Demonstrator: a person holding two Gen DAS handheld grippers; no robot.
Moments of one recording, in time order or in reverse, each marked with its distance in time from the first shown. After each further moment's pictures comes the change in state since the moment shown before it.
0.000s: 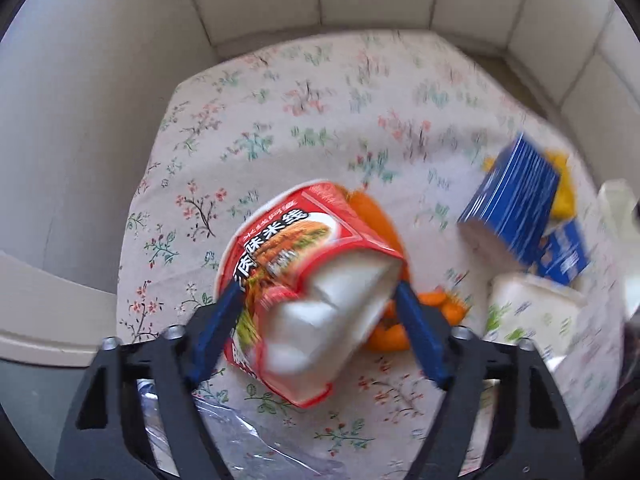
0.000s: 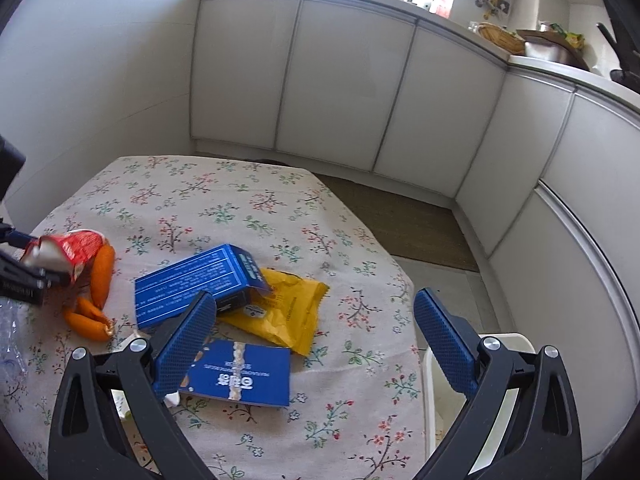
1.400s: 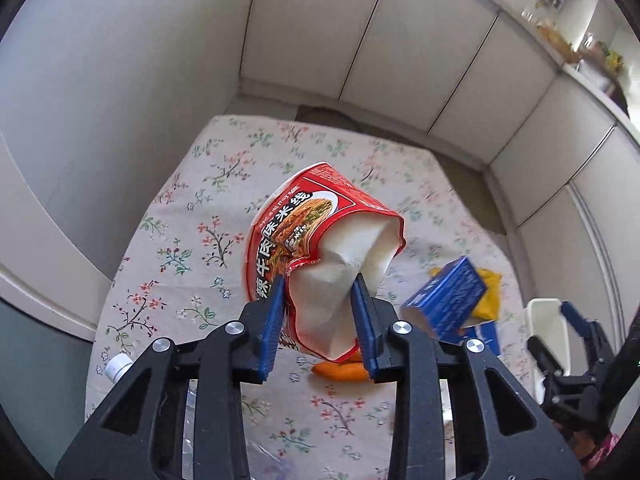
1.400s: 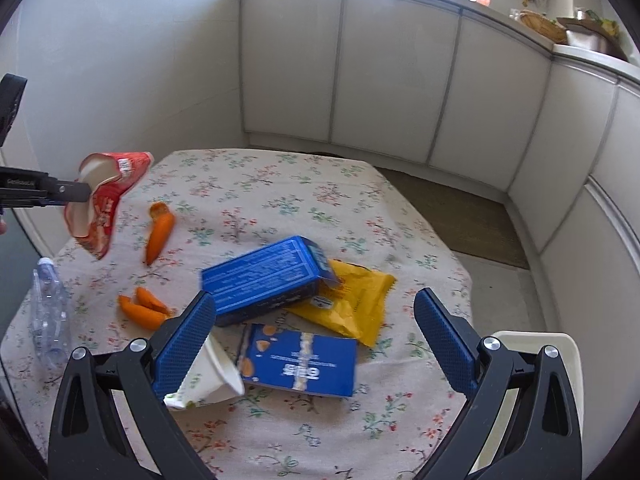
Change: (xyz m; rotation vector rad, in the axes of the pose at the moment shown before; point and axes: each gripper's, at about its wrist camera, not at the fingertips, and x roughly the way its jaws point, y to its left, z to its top) left arm -0.078 0.038 -0.001 -0.292 -0.231 -0.187; right arm -0.008 0.016 0.001 -0.010 0.033 0.234
